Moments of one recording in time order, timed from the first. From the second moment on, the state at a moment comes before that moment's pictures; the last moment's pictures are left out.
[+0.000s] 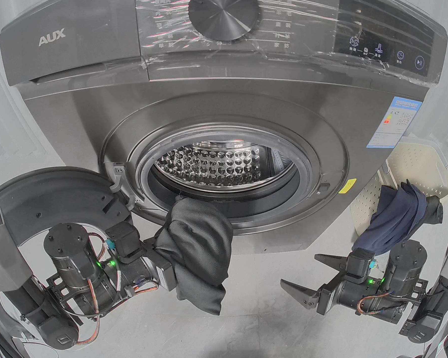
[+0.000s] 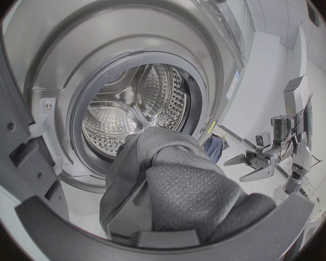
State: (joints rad) left arm -0.60 1.84 -0.24 -1.55 -0.08 -0.06; right arm 0.69 1.88 -0.10 -1.55 0.01 0.16
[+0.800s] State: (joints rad) left arm -0.62 1.86 -0.22 -1.55 -0.08 -0.04; right arm 0.70 1.88 -0.10 -1.55 -0.01 0.16
